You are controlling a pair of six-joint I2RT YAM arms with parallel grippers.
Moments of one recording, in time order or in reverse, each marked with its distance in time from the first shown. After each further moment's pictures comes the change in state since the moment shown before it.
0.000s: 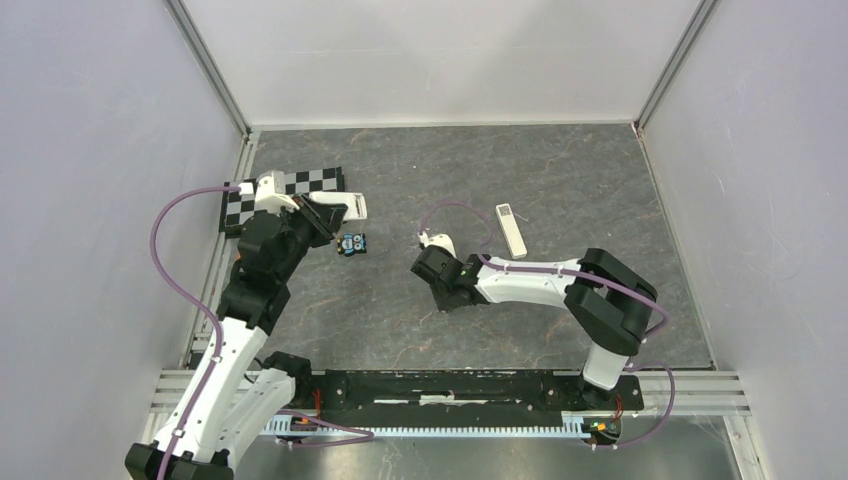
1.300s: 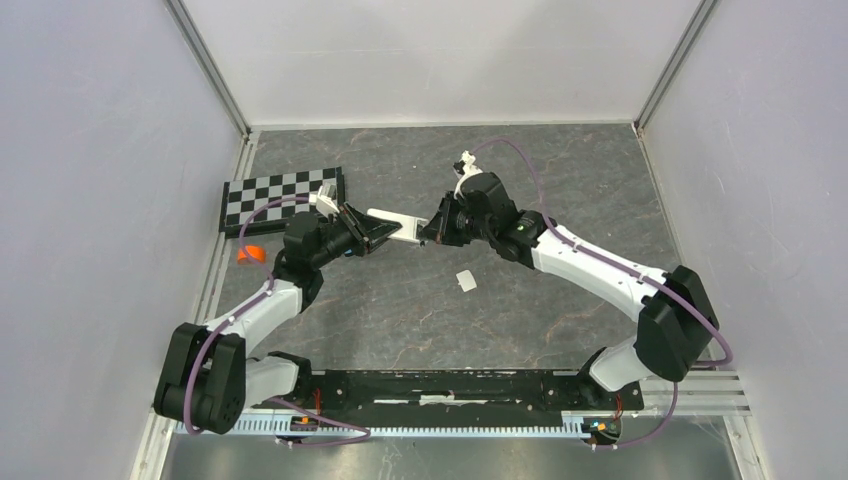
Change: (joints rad) left arm 0.000 0.461 -0.258 0.718 0.558 -0.560; right arm -0.272 -0.275 0.081 0.239 -0.404 0.200
